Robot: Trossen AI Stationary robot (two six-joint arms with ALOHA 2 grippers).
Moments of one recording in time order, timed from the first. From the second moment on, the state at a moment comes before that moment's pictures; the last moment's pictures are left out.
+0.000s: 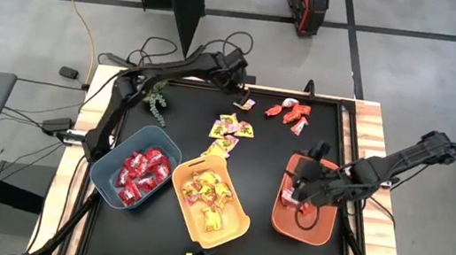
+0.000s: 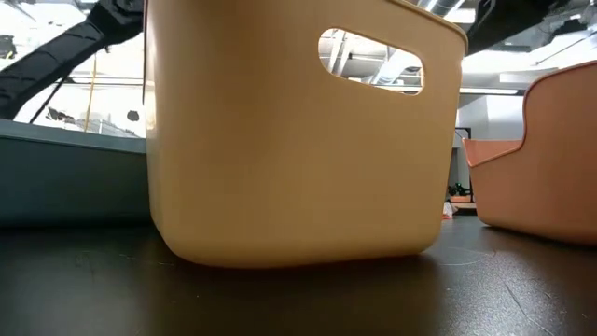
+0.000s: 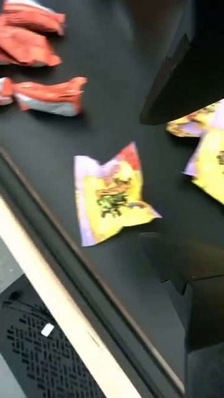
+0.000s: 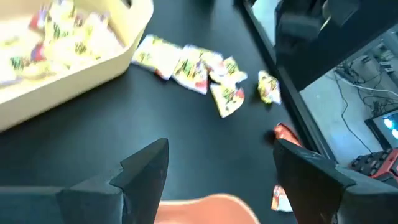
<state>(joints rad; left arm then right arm) 0.61 2.23 1.96 -0.72 0.12 -0.32 0.47 1.07 0.97 -0.90 0.81 0.39</state>
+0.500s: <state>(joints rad) 0.59 2.31 2.10 -0.83 0.09 -0.31 0.48 1.05 0.97 -0.89 0.82 0.38</state>
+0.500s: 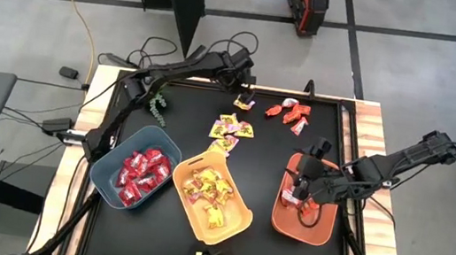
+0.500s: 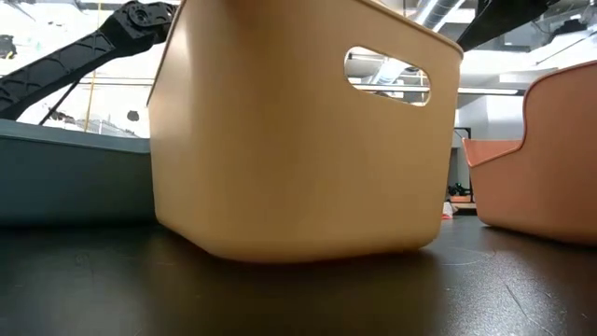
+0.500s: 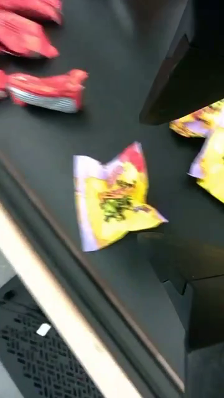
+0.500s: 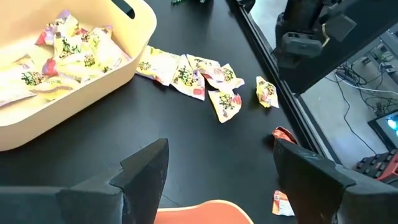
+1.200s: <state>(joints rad) 0.50 2.30 2.06 -1.13 0.07 0.09 0.48 1.05 0.97 -0.89 0.82 0.38</state>
